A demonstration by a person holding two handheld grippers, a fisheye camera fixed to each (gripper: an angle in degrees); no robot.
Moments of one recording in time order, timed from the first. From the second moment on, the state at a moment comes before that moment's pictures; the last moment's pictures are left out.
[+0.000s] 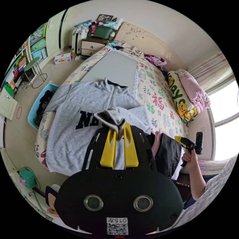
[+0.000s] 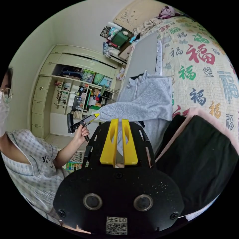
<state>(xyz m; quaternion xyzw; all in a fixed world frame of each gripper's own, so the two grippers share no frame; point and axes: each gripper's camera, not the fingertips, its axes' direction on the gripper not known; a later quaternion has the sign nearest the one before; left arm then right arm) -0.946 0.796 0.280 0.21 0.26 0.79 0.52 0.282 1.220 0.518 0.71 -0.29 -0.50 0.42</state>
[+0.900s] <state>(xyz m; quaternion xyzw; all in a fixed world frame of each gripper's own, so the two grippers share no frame) -0.797 0.577 0.356 0.07 0.23 0.80 0.54 0.192 1.067 0.518 0.71 -0.50 -0.18 0.47</state>
